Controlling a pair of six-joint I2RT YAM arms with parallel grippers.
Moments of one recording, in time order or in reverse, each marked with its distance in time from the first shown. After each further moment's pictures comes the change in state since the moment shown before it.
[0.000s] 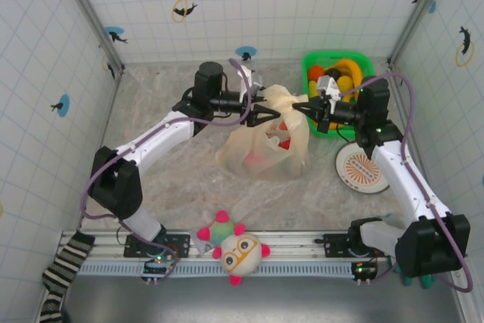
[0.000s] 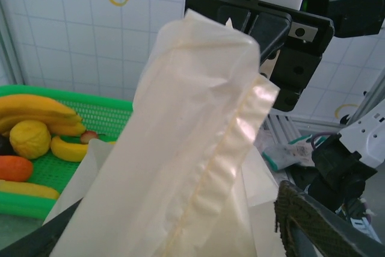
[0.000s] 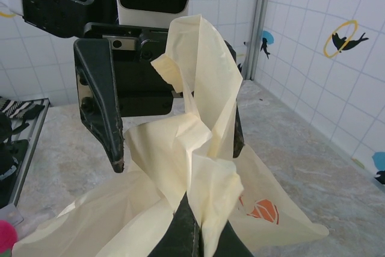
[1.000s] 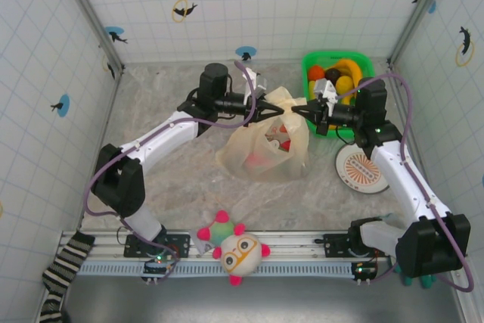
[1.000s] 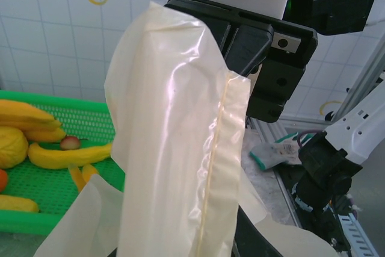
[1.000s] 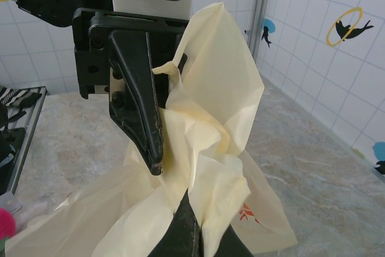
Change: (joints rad) left arm -0.023 0.021 0.005 0.021 0.029 -0.001; right arm 0.011 0.000 0.000 -0.069 0.027 -0.064
